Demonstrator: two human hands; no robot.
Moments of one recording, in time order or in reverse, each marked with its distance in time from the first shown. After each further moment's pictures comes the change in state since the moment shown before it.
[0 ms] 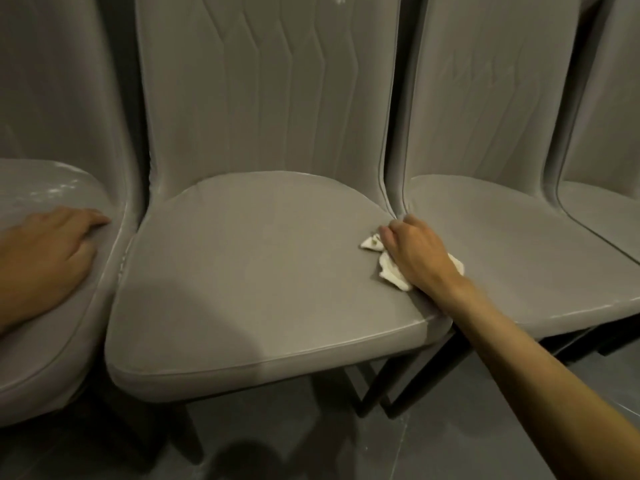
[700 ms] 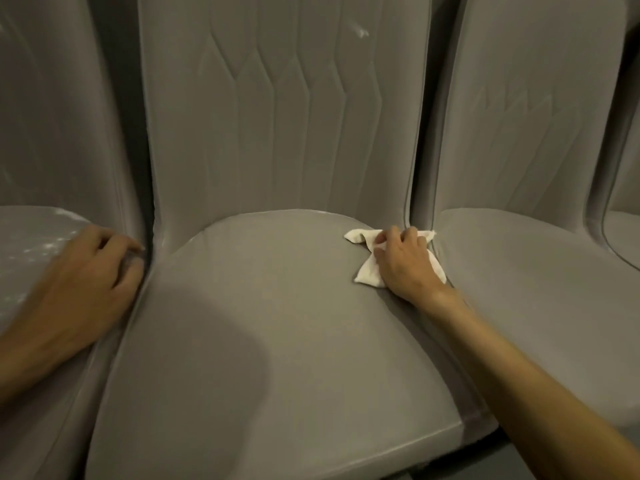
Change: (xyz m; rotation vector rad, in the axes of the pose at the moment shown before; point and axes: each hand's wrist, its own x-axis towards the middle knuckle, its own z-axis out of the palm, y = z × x) left_hand 0.034 0.108 -0.040 -0.147 0.263 0.102; right_hand 0.092 -0.029 0.033 -0.207 -0.091 0.064
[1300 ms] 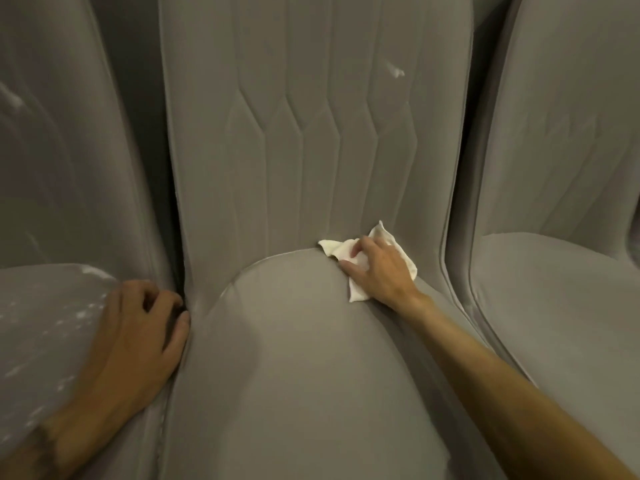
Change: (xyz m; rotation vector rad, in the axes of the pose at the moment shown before) left_hand 0.029 0.021 -0.004 0.114 -0.055 -0.027; right_hand 0.088 -0.073 0.014 0.382 0.024 -0.035
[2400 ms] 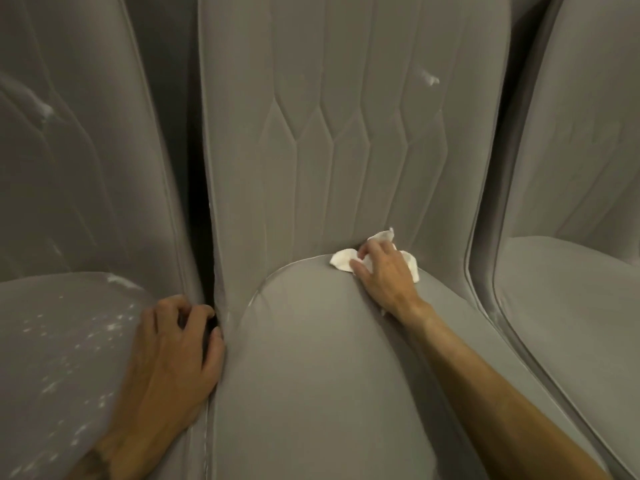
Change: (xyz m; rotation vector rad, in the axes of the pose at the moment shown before) left_hand -0.006 -0.003 0.007 -0.008 -0.005 -0.008; right_hand 0.012 -0.029 0.022 0.031 0.032 0.018
